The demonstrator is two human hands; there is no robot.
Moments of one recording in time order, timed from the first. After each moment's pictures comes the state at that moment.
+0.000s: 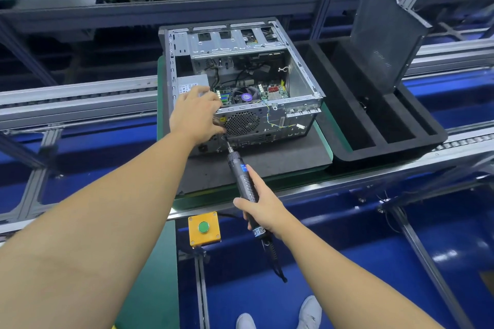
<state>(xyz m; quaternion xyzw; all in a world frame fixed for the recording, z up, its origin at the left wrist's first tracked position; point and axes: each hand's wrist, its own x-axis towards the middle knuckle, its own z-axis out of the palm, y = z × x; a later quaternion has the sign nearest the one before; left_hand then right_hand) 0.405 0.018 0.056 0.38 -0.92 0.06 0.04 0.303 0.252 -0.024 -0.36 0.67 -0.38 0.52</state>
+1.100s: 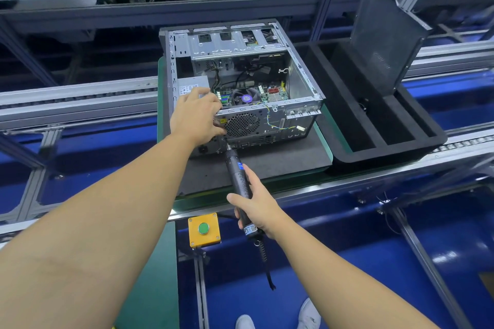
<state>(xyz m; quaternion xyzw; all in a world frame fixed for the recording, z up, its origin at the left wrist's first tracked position) 0.405 0.017 0.055 0.38 -0.92 0.07 0.05 0.315 0.237 -0.030 -0.30 0.63 -0.43 0.57</state>
